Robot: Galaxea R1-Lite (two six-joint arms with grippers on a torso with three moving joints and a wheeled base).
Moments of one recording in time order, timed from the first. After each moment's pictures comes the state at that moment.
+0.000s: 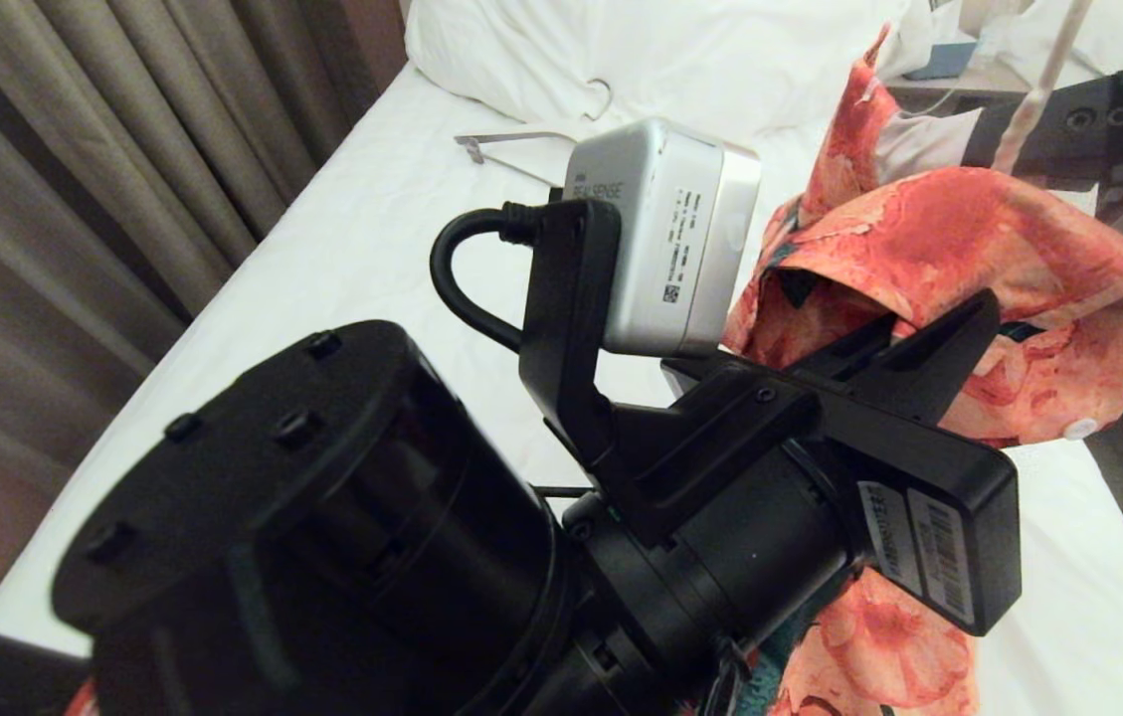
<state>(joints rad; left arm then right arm) -1.25 1.77 -0.91 -1.28 0.15 -0.10 0.54 1.40 -1.58 0.34 0.40 0.36</state>
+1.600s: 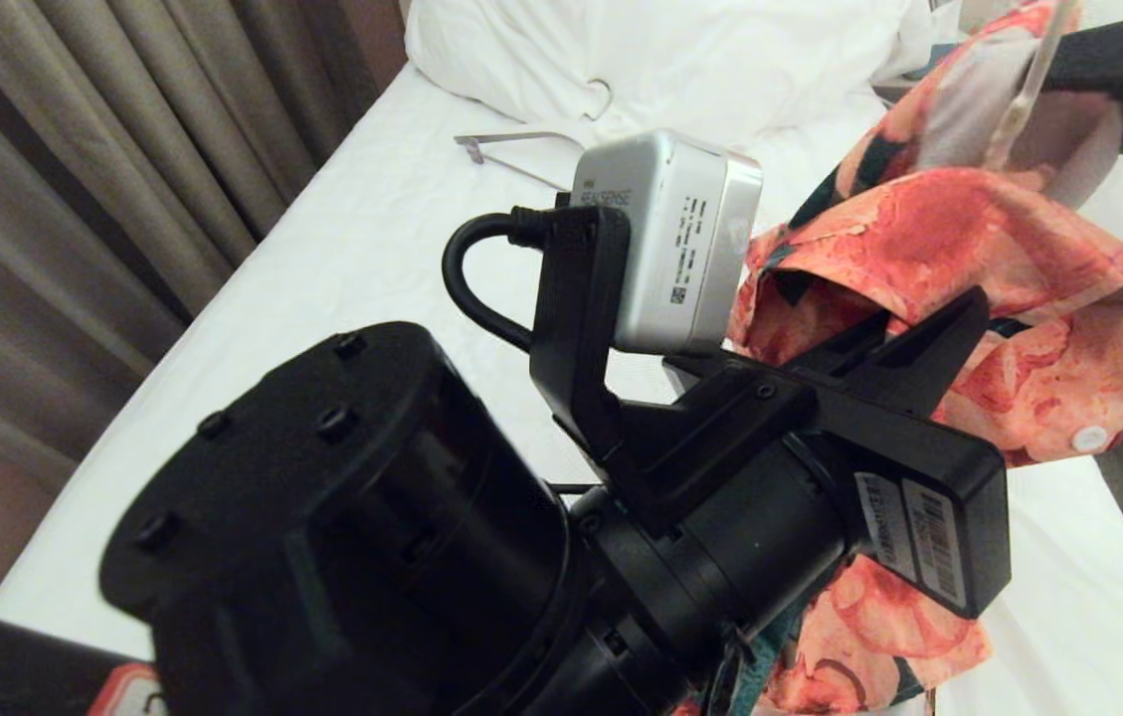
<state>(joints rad) -1.24 1.78 -0.92 -1.28 0.15 -0.10 0.56 1.29 -1.58 0.39 0.39 0.35</state>
